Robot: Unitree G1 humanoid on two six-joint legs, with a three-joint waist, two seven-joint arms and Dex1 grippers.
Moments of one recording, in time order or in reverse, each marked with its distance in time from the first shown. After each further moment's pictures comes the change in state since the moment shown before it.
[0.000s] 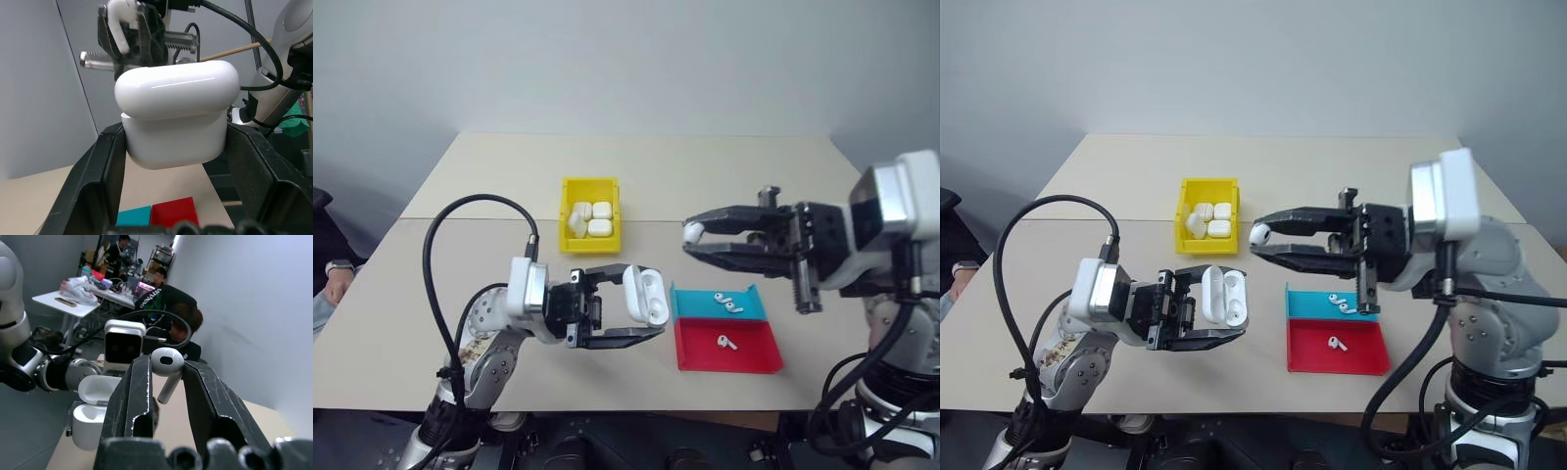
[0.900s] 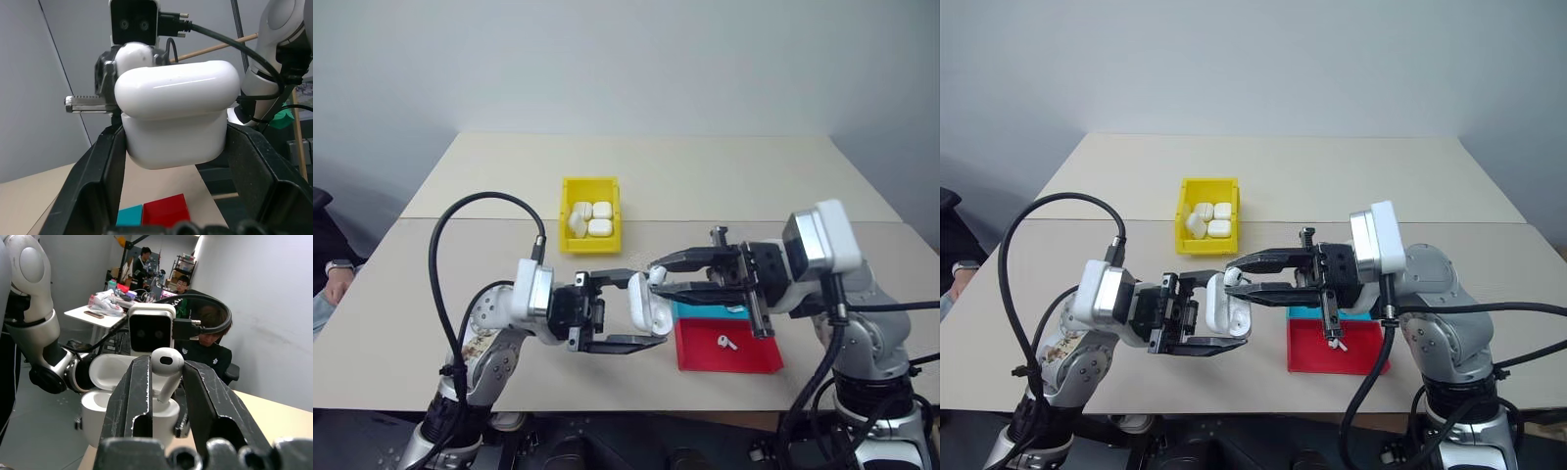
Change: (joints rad) left arm -0.007 -0.006 -0.008 -0.018 0.023 0.019 -0.040; right arm 0.063 0.012 0.167 0.076 -0.026 -0.163 0.033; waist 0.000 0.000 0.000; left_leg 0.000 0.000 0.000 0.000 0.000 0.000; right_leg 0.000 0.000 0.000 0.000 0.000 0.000
